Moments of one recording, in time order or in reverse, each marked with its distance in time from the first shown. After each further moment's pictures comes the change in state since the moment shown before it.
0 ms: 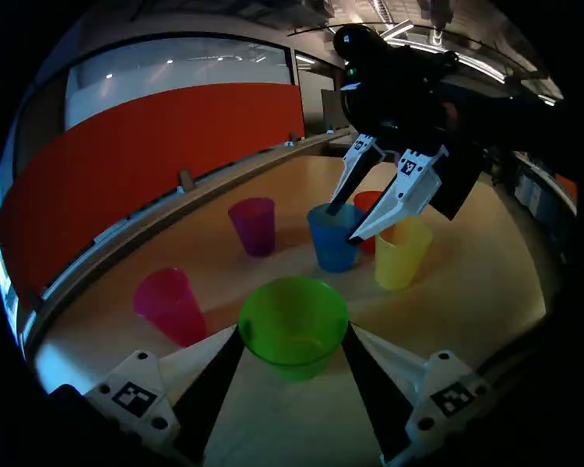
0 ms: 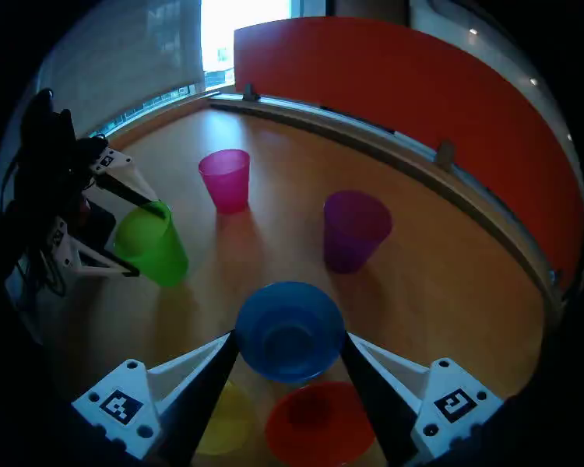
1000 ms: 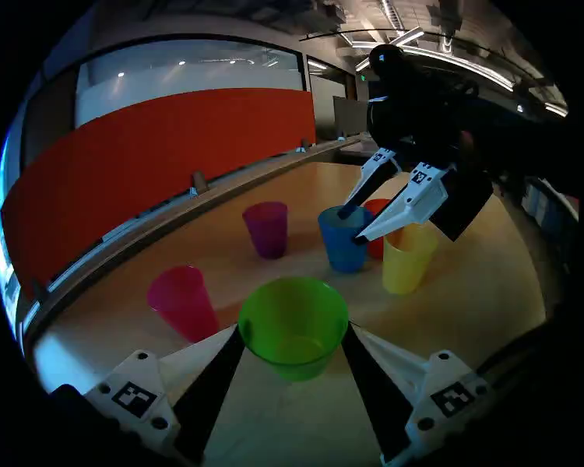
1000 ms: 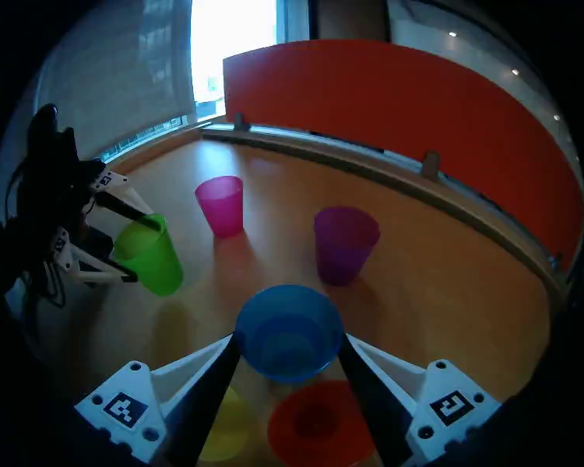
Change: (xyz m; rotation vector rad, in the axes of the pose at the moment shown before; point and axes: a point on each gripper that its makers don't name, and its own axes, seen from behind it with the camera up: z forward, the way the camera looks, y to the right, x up) left arm 0.003 -0.007 -0.010 0.040 0.025 -0.034; right arm 0.010 0.002 -0.002 -0.016 0.153 0.058
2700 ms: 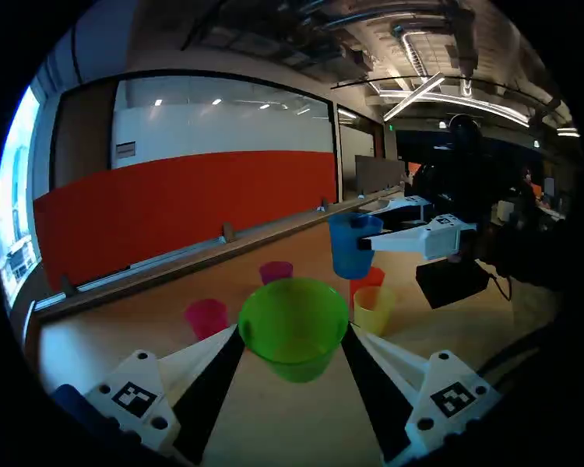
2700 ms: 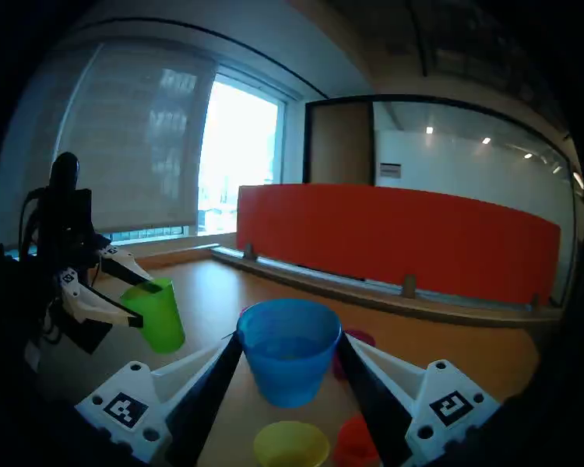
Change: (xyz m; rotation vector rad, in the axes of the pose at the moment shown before) left arm 0.056 0.026 -0.111 0.126 0.221 -0.092; right arm 0.099 -0.081 -0.092 -0.083 0.570 -0.042
